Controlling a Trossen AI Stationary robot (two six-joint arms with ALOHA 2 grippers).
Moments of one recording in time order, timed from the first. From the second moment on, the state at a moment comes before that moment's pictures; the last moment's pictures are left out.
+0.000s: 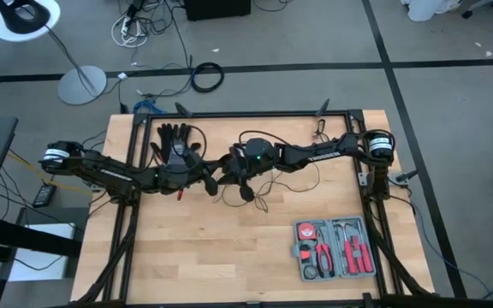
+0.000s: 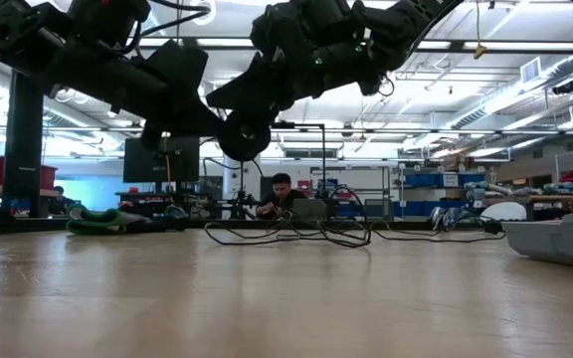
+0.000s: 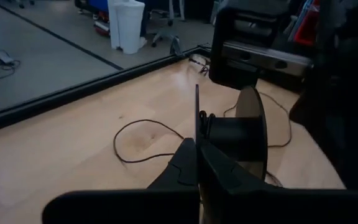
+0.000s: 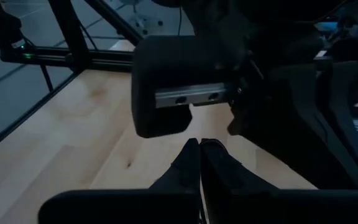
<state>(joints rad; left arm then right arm) -0.03 1.27 0.39 0.63 -0.58 -0.38 -0.11 1.91 1.25 0.31 -0.36 -0.09</state>
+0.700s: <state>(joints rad) -0.03 1.27 0.38 0.73 -0.57 -0.45 -0.07 1.91 1.25 0.19 -0.21 -0.07</state>
